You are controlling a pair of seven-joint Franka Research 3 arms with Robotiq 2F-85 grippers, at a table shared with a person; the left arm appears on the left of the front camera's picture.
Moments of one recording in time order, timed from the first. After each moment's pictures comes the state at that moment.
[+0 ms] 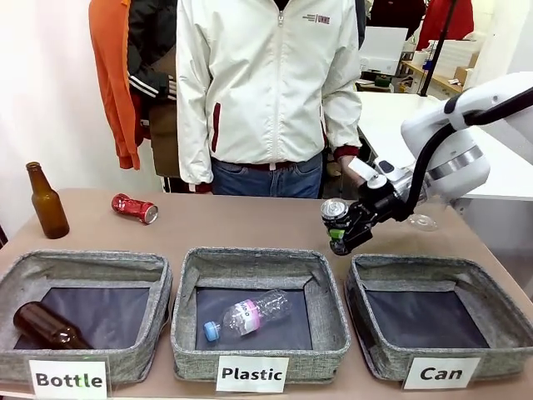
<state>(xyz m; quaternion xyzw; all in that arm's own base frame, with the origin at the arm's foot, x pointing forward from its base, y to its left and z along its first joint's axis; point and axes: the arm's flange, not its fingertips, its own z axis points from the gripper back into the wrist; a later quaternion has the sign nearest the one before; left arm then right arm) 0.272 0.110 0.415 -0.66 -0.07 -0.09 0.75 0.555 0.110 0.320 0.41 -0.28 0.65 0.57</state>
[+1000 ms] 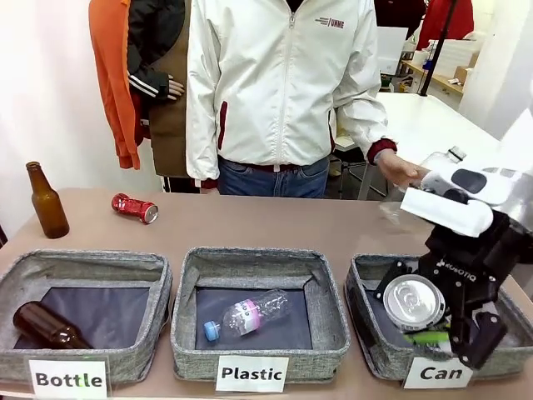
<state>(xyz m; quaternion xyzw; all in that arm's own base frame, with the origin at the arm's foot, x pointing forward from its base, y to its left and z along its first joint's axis) 0.271 0.110 0.417 -0.66 -0.07 -0.10 0.75 0.249 0.145 0.459 0.36 -0.12 0.76 0.53</state>
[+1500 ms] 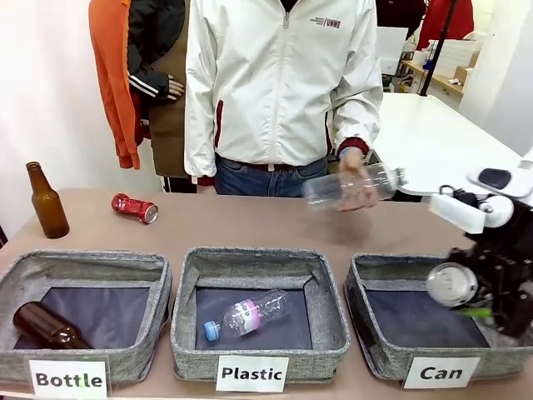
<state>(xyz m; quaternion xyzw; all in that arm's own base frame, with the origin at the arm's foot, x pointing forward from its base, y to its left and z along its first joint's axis) 0.271 0.110 0.417 -0.66 -0.07 -0.10 0.75 0.289 0.040 0.456 0.19 -0.02 0.68 0.71</state>
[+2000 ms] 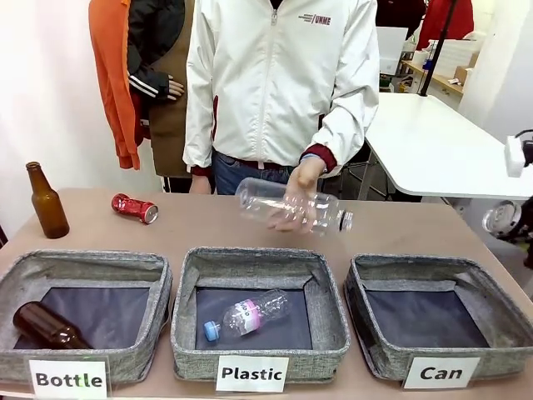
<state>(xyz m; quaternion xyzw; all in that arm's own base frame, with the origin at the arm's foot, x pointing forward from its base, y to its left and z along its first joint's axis) 0.271 0.110 0.417 -0.66 -0.07 -0.09 0.75 0.320 -0.025 0.507 0.00 -0.15 0.54 0.83</state>
